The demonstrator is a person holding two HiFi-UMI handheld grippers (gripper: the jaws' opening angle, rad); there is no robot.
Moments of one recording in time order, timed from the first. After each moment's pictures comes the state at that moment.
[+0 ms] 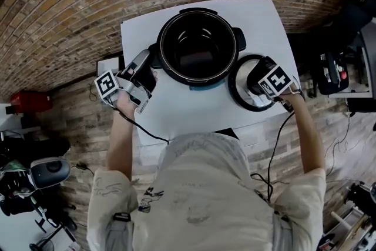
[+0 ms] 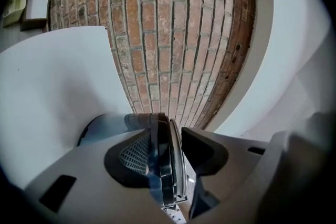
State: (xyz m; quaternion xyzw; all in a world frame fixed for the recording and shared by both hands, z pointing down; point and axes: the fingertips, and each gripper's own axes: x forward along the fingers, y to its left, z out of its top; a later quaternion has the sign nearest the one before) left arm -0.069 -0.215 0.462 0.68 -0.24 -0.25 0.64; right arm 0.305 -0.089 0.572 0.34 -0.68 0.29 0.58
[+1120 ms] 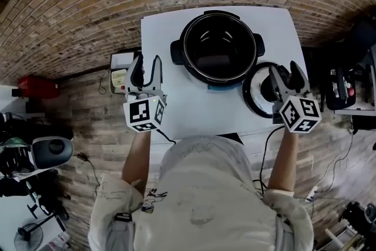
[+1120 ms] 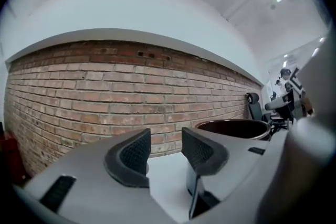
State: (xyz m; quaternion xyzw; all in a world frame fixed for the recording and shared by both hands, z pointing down) left arm -0.122 -0.171 0.394 0.79 -0.61 0.04 0.01; right arm 0.264 -0.134 0.401 0.62 -0.77 0.15 0.08
